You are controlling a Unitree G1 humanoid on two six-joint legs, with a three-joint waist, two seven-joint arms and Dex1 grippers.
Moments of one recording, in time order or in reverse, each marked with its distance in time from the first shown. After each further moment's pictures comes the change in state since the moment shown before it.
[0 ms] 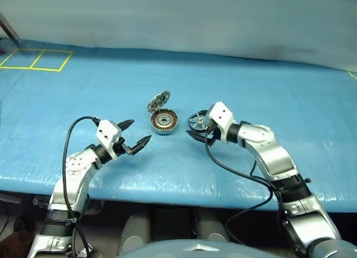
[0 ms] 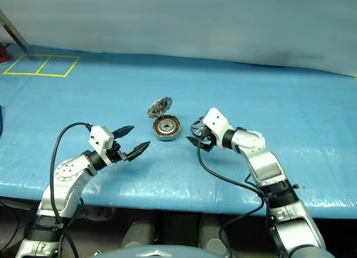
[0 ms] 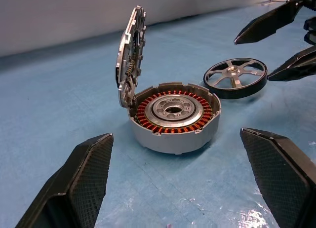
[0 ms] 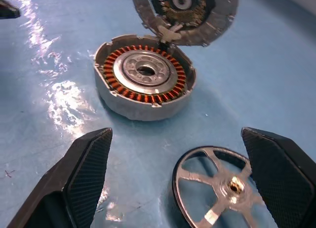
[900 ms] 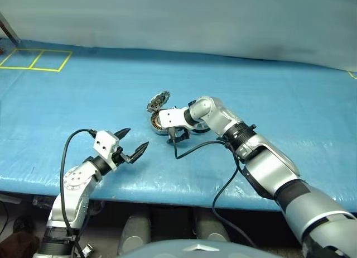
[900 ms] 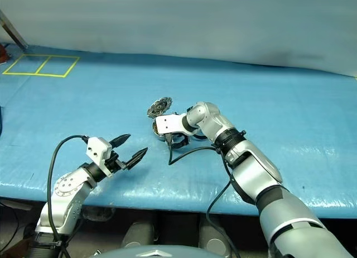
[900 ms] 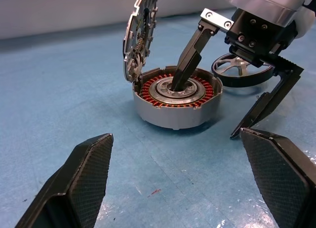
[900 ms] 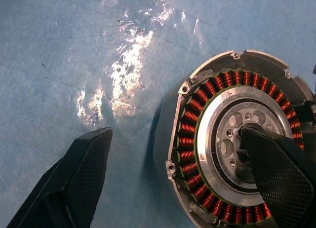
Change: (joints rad) left arm 0.143 -0.036 0.005 -0.079 0.001 -0.017 0.086; right arm -0.556 0.282 0.326 0.856 -0.352 -0.441 0.291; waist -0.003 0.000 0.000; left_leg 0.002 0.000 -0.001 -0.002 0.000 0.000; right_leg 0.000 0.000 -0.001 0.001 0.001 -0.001
